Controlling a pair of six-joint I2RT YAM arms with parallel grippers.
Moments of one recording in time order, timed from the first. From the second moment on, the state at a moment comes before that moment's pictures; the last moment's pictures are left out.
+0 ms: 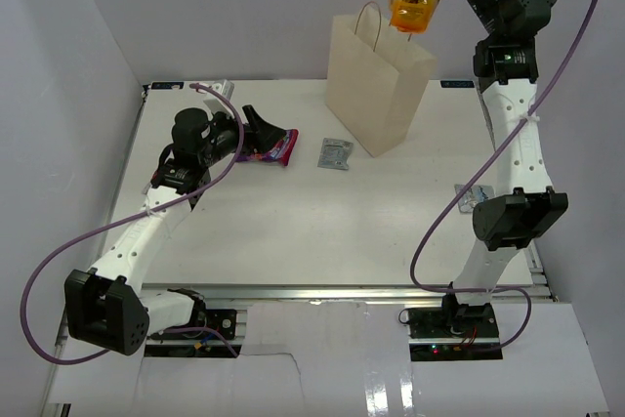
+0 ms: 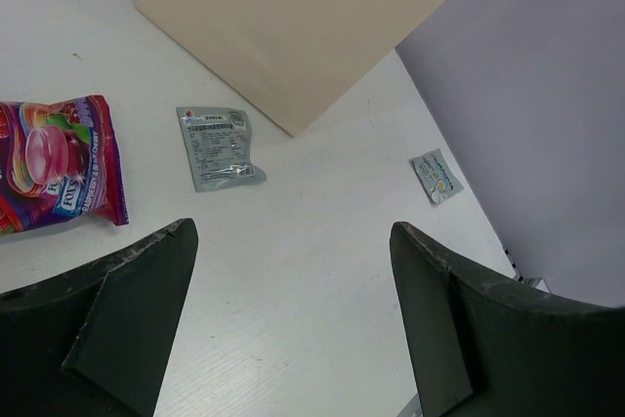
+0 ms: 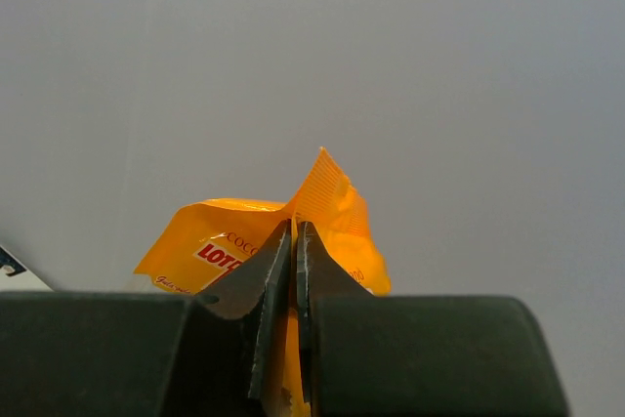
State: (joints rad) left arm -0.28 1.20 1.01 0.02 0.42 -0.50; right arm 0.09 1.83 2.21 0.21 -0.53 -0.05
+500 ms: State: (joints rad) left arm -0.28 1.20 1.00 0.02 0.43 -0.50; right arm 0.07 1.86 2.13 0.29 -0.59 -0.04
